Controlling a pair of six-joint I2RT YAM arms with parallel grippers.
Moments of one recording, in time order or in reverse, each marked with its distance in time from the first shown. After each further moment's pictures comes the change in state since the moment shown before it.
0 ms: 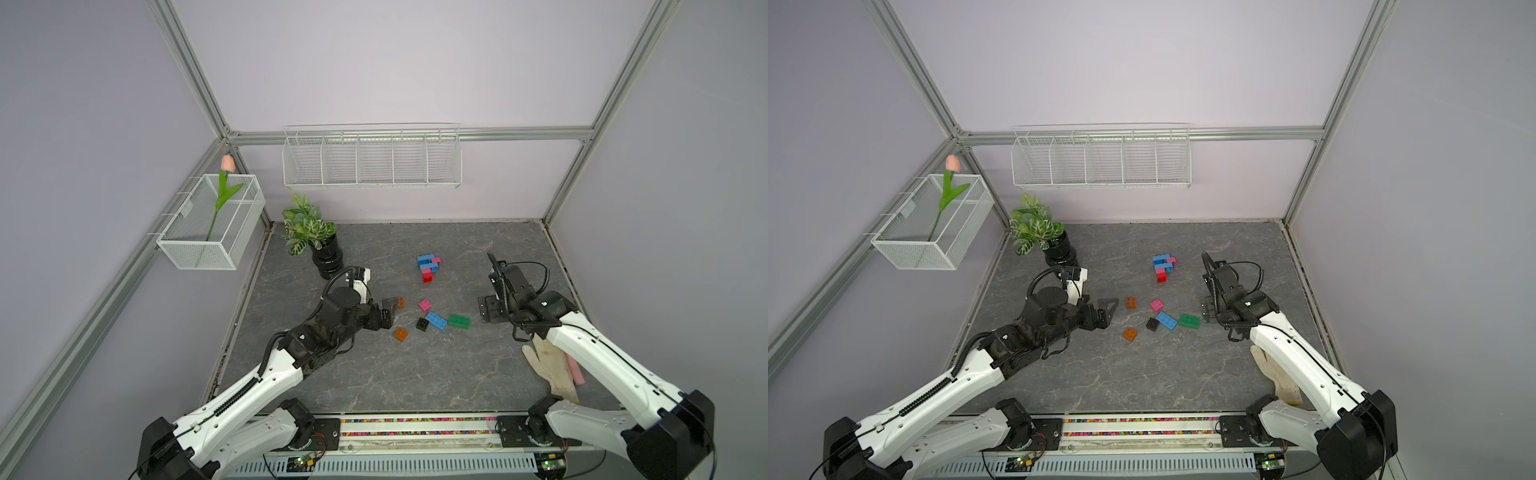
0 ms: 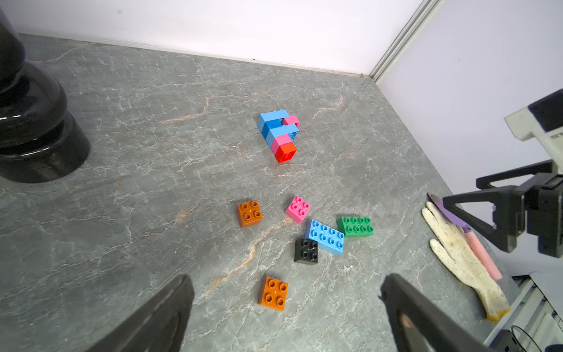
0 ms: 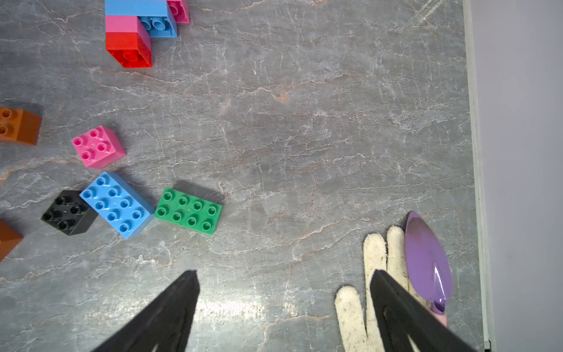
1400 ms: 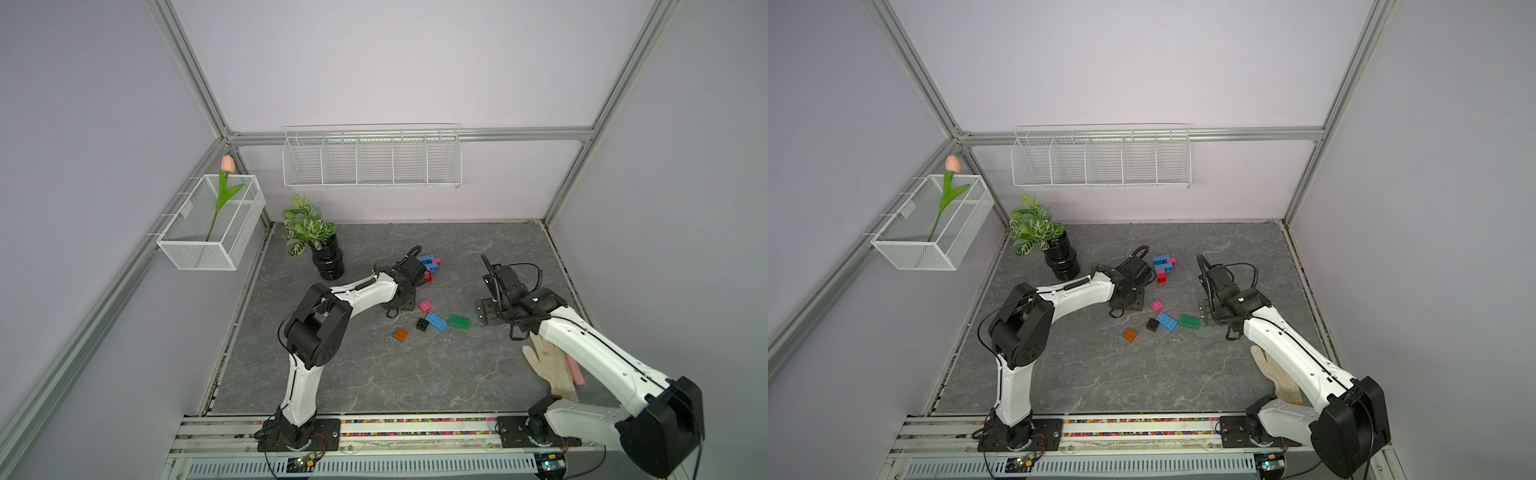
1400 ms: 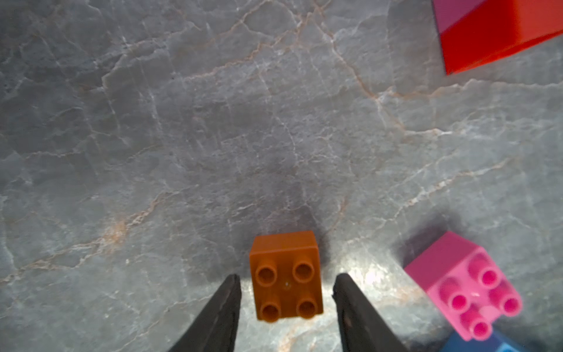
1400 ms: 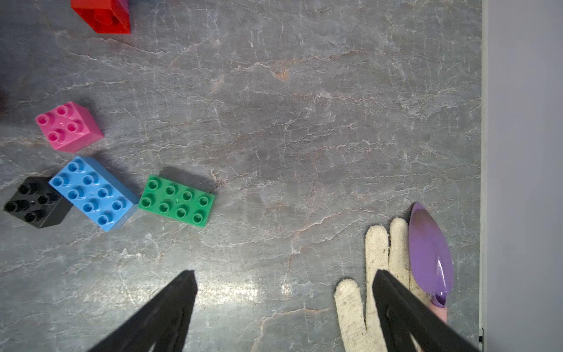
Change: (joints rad) left arm 0.004 1.046 0.705 -0.400 -0.094 -0.100; right arm 0.000 0.065 0.000 -0.013 -0.011 0.002
